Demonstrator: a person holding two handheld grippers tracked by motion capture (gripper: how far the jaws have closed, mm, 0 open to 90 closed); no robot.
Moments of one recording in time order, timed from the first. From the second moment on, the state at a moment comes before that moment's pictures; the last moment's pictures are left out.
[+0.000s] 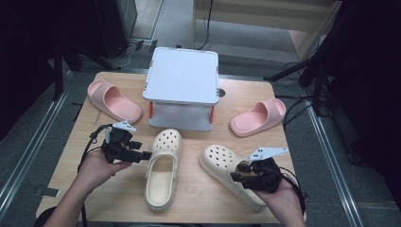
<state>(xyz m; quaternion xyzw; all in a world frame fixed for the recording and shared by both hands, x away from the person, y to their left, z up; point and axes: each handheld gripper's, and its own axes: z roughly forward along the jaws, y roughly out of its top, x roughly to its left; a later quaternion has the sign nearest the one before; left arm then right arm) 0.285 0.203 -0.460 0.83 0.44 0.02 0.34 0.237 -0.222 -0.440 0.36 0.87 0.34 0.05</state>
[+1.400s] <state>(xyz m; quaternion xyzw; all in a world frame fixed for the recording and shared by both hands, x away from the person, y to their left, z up) 0.269 0.212 -0.457 0.82 0.46 0.03 0.35 0.273 -0.171 -0.454 0.38 0.87 0.30 0.03</state>
